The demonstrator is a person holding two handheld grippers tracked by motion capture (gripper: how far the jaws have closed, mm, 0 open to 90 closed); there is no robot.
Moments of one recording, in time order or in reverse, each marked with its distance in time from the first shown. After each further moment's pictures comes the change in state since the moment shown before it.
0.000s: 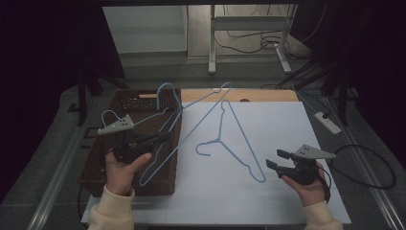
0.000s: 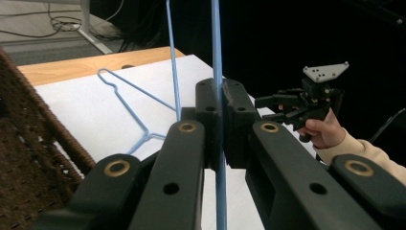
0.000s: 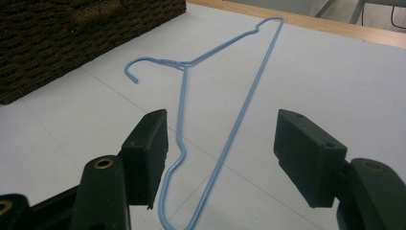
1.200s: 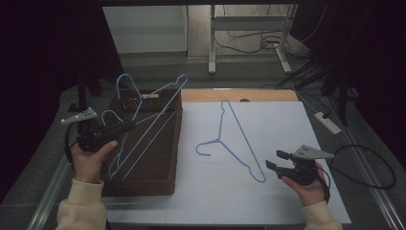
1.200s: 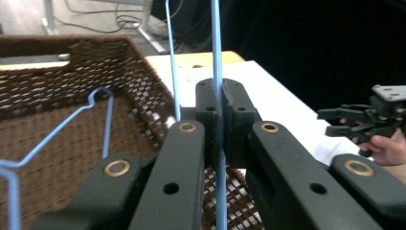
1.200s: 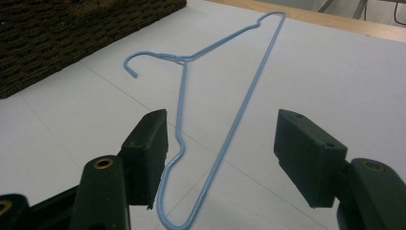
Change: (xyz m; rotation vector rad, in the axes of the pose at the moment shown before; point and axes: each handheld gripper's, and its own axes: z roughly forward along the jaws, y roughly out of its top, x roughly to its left) left arm 0.072 -0.001 -0.059 0.000 0.190 -0.080; right arm -0.001 -0.003 0.003 0.016 0.004 -0.004
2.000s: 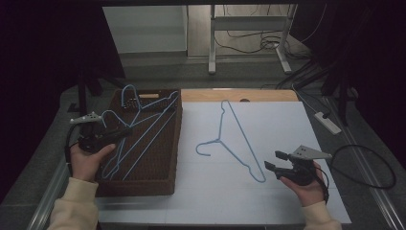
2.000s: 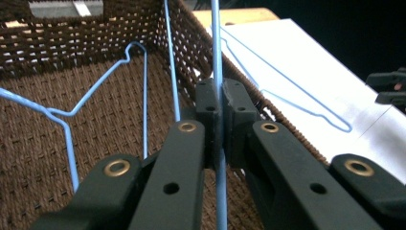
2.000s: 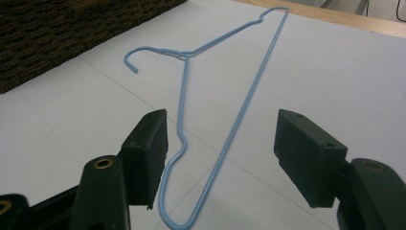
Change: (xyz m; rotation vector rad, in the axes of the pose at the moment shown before) left arm 0.029 -0.014 0.013 0.152 0.073 0.010; right arm 0.002 -0.001 0.003 0.013 0.000 -0.007
